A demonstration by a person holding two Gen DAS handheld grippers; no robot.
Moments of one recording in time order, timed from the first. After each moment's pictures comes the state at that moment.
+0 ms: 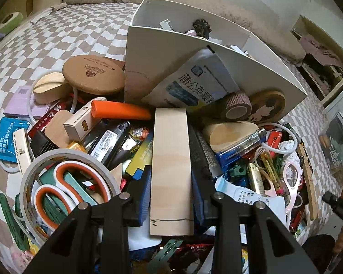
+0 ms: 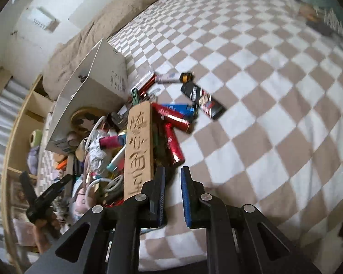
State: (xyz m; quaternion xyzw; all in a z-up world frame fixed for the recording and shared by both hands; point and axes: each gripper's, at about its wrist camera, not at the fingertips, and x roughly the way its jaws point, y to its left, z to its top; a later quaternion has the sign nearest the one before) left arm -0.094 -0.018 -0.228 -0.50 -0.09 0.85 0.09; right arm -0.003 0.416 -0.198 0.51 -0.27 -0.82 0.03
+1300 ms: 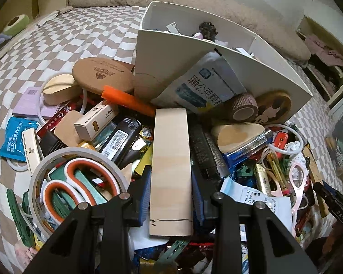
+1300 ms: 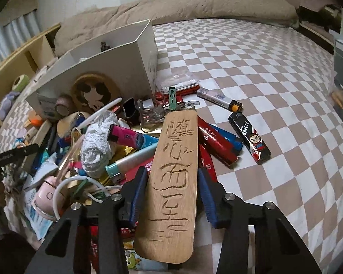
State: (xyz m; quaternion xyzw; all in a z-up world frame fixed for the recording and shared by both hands) left arm -0.098 -0.023 -0.228 -0.50 -0.09 0.86 0.07; right arm -0.029 0.328 -0.211 0.46 -0.07 -0.88 0.04
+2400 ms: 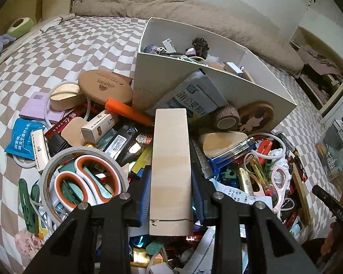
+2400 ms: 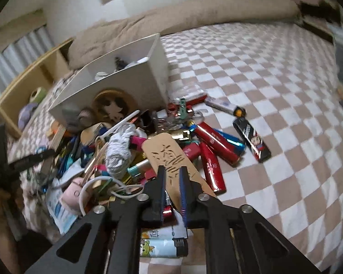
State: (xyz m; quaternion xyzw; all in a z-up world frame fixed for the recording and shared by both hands) left arm -0.075 -0.024 -0.204 -0.46 -0.11 0.88 0.07; right arm -0.010 0.335 -0.184 0.44 -0.09 -0.89 0.09
